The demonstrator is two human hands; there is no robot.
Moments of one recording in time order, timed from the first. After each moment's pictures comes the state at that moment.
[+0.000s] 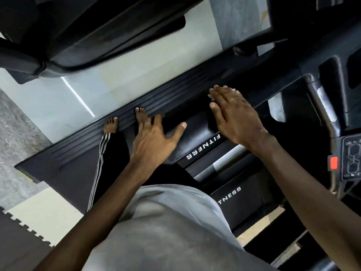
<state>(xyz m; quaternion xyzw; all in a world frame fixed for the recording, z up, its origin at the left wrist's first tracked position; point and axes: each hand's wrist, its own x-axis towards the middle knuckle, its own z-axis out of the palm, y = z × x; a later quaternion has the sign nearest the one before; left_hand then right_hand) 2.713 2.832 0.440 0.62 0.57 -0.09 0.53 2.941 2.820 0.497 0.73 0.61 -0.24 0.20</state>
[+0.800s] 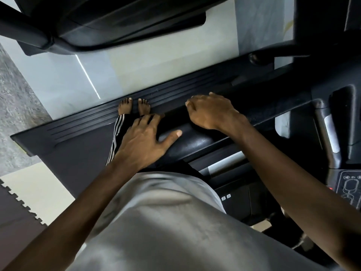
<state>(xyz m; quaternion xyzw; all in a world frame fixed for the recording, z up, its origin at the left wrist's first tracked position) 2.716 2.834 0.435 0.67 0.55 -0.09 0.50 2.925 2.893 0.456 0.59 0.62 -0.38 0.35</state>
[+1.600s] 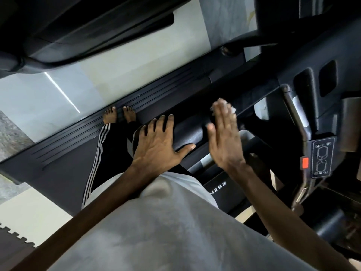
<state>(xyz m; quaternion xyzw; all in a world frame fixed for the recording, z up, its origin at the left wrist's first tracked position) 2.744 2.831 0.449 0.78 0.45 -0.08 0.43 2.939 2.770 0.501 0.80 0.56 -0.19 0.11</state>
